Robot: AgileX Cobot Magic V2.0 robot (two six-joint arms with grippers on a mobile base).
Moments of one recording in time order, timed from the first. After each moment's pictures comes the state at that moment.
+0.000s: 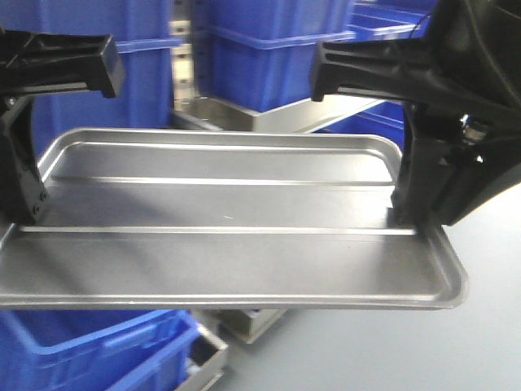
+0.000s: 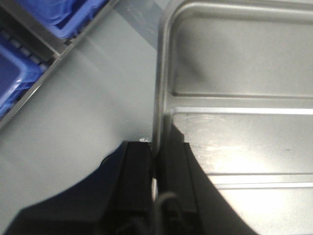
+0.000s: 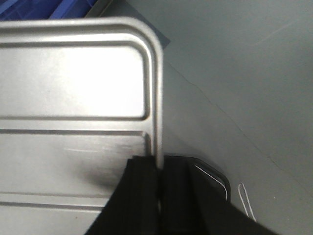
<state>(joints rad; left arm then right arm) -0.92 1.25 -0.91 0.31 0.96 -1.01 0.82 1.29 -0.89 -0.27 0.82 1.02</state>
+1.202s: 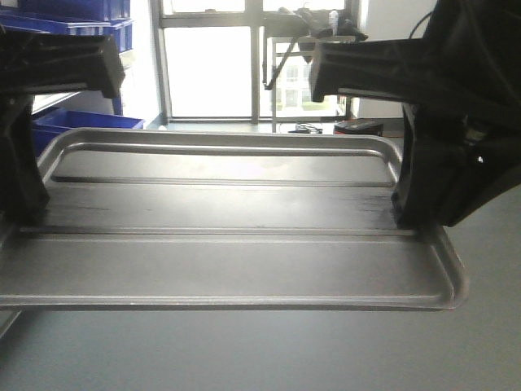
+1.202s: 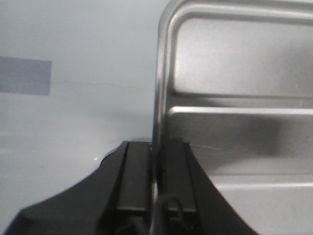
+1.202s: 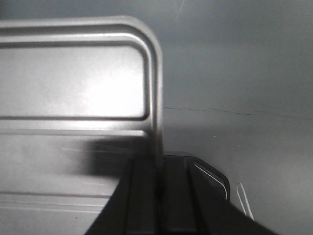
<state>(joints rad) -0.92 1.25 -0.91 0.30 0.96 -1.01 0.82 1.29 -0.89 -0.27 0.83 1.02</state>
